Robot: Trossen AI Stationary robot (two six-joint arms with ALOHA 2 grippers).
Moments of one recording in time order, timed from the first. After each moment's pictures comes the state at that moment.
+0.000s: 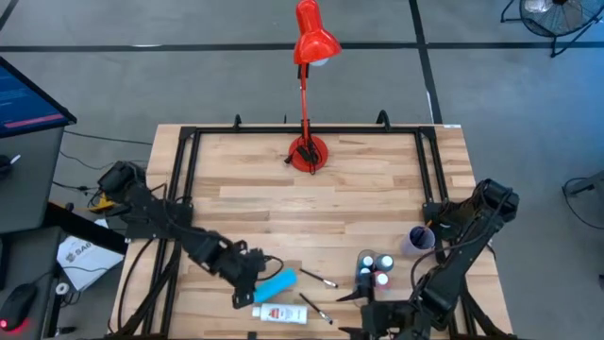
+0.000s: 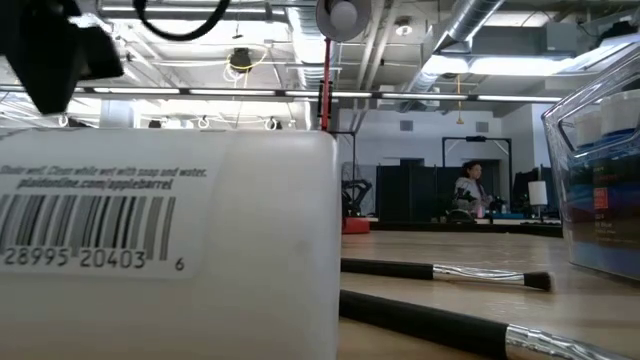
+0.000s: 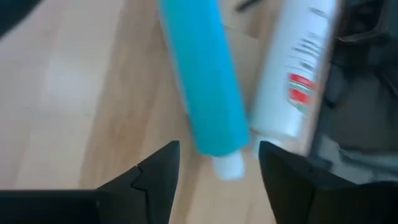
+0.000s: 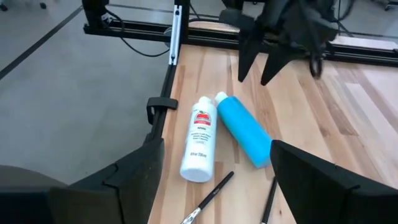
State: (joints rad) left arm -0.62 1.56 1.07 -0.62 -0.09 -0.89; right arm 0.93 1.74 1.37 -0.31 0.78 0.45
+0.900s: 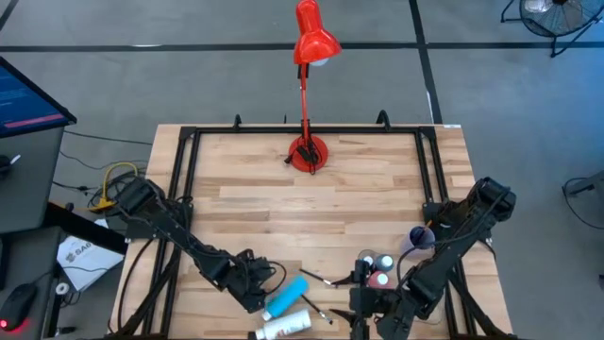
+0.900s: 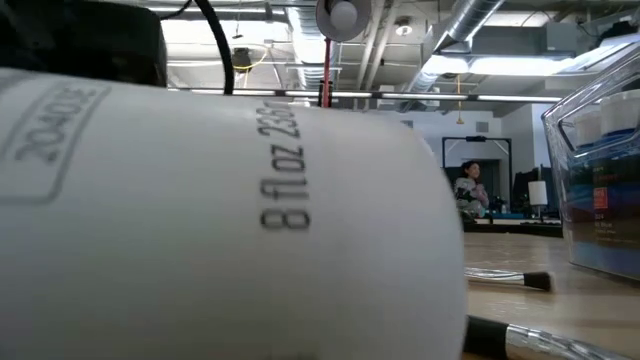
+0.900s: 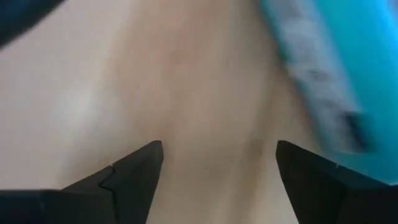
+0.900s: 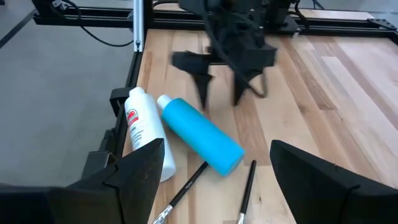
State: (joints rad) left arm -0.67 1.79 0.92 -0.26 -0.33 -0.96; right arm 0.86 1.74 1.29 -0.29 0.78 0.52
